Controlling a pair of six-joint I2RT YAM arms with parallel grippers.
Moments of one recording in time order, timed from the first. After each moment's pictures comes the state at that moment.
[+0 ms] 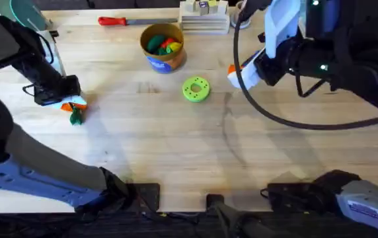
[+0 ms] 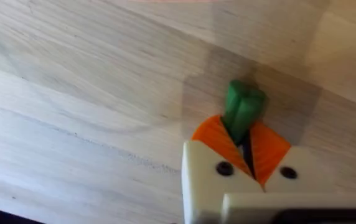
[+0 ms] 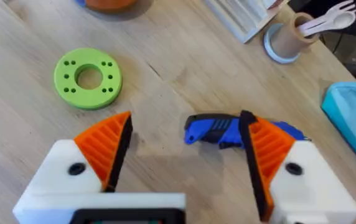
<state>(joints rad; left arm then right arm) 0.52 1.80 1.18 -0.92 -0.12 0.16 0.41 1.18 0.88 -0.42 -0.03 -0.40</state>
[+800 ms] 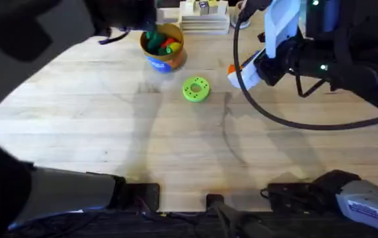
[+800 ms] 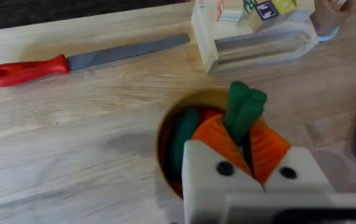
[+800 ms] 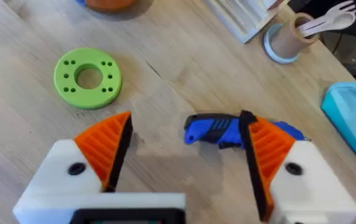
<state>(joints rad) -0.12 1.57 1.19 -0.32 0.18 -0.02 0.41 1.18 0.88 -0.42 -0.03 -0.40</state>
